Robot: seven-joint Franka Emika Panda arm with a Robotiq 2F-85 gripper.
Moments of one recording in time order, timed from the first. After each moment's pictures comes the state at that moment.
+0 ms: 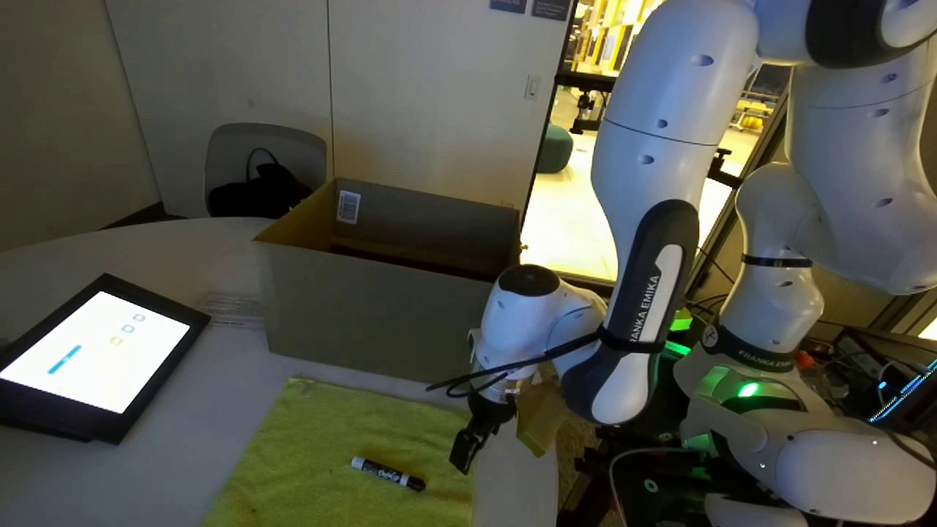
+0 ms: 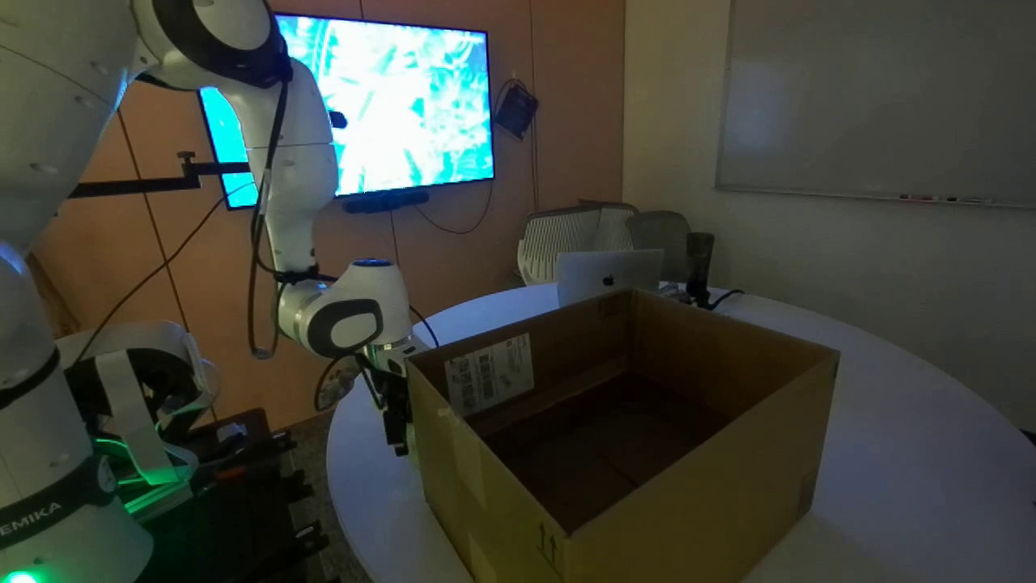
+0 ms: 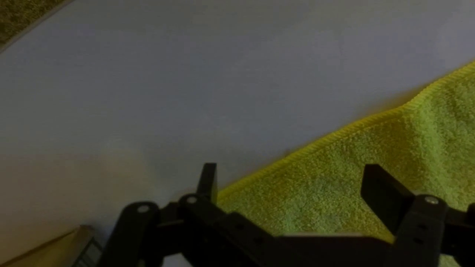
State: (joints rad) arm 0.38 0.59 0.00 -2.52 0.11 3.16 0.71
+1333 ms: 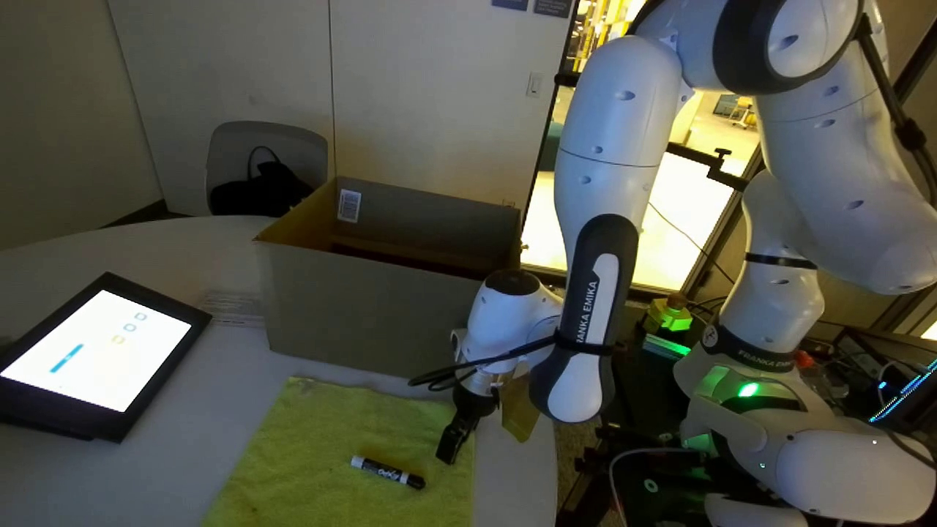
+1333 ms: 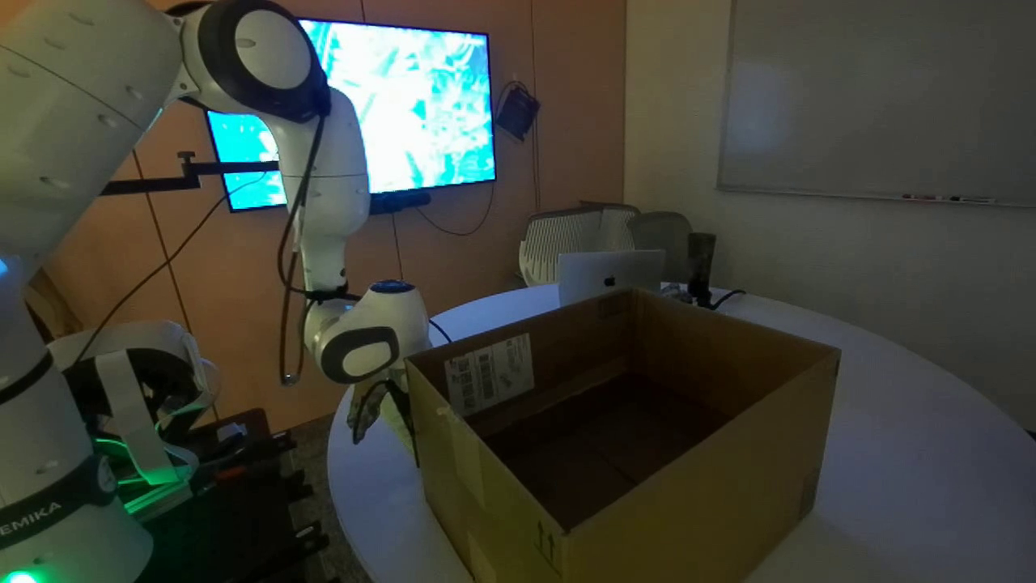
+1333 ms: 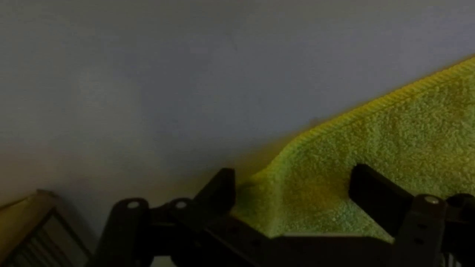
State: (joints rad) arm 0.21 0.72 0.08 -2.44 0.18 3.27 0.43
